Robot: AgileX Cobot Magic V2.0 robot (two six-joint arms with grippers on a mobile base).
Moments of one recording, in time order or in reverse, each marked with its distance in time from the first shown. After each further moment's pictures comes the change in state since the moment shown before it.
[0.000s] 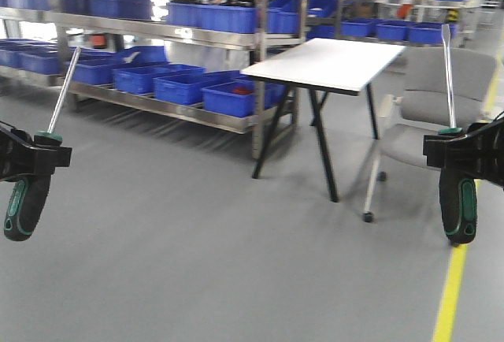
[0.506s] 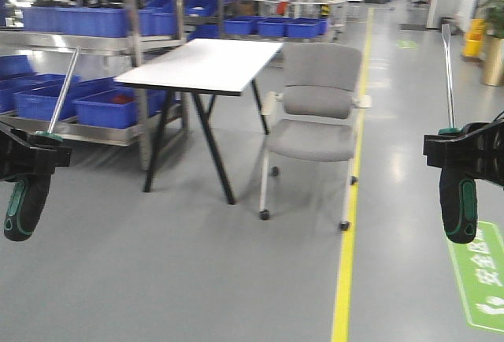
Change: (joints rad) left arm 0.000 0.000 0.000 0.000 0.000 0.000; right arm 0.000 0.000 0.000 0.000 0.001 0.000
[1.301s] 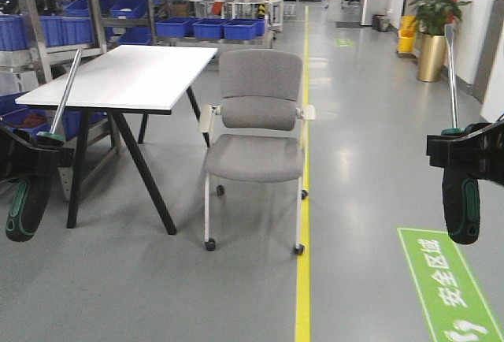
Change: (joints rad) left arm 0.000 0.000 0.000 -0.001 0.000 0.000; right arm 0.000 -0.002 0.000 0.000 0.006 0.000
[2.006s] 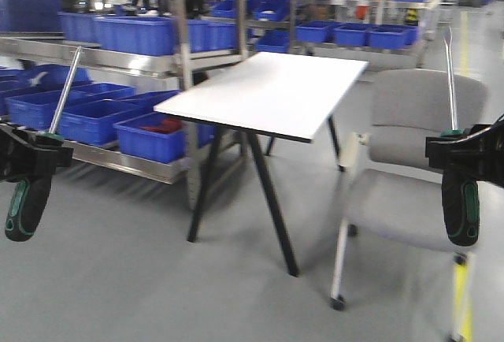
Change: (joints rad) left arm 0.000 0.000 0.000 0.000 0.000 0.000; right arm -0.002 0.000 0.000 0.000 0.007 0.000
